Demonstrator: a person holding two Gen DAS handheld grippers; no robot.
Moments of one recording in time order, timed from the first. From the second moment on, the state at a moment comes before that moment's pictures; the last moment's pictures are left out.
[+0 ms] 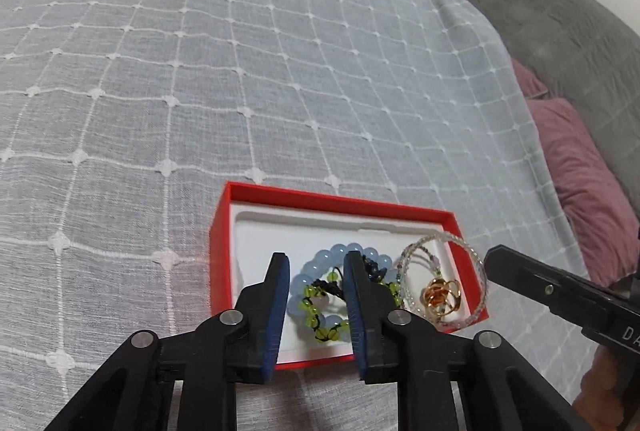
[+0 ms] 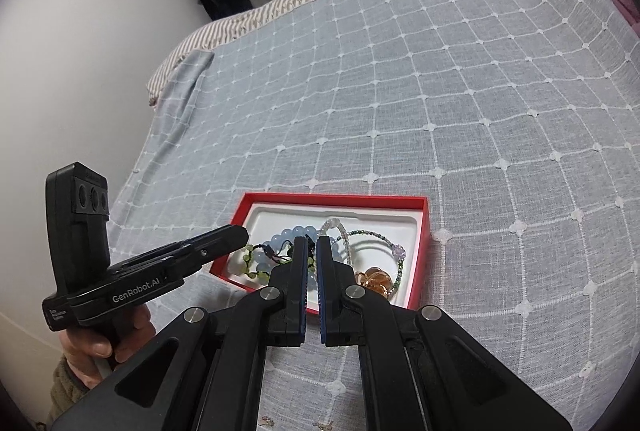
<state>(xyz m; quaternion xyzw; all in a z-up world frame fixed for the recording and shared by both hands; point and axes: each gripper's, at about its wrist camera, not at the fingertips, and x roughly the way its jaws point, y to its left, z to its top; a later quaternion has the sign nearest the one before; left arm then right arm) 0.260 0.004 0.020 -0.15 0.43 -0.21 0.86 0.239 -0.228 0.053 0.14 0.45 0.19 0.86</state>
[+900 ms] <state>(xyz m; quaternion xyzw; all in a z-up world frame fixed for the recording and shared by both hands) 0.173 0.017 0.029 -0.11 0.45 -0.16 0.87 0.171 -0.240 0.064 0.14 0.46 0.19 0.86</state>
